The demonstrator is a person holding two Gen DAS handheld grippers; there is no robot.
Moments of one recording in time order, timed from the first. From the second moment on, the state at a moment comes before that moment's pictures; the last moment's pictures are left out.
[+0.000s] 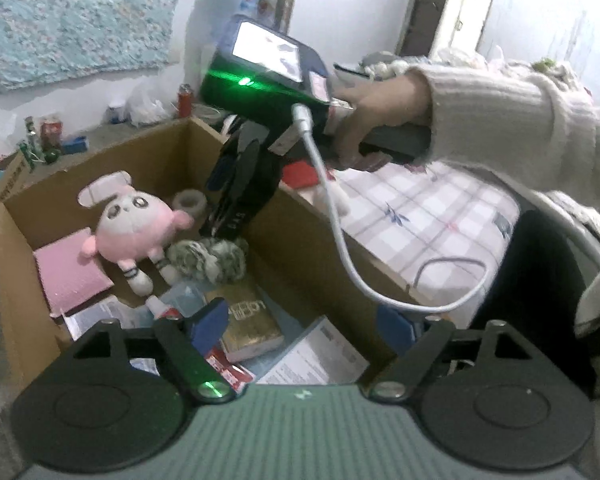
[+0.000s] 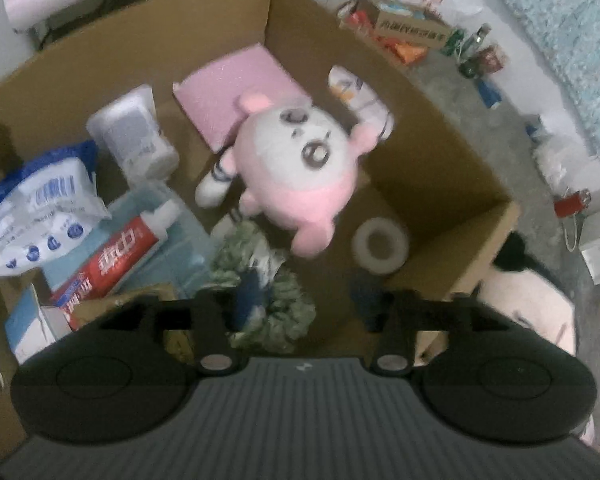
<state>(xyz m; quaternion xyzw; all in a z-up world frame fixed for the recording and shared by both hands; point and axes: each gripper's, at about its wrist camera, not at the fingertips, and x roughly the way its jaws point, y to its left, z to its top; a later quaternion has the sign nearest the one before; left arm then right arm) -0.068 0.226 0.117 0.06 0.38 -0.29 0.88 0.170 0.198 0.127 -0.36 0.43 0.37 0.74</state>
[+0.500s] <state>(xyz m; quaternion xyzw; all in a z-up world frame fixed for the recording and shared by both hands) -0.112 0.212 0.115 -0.04 0.34 0.13 0.93 0.078 0.051 0.218 -0.06 0.34 0.48 0.81</state>
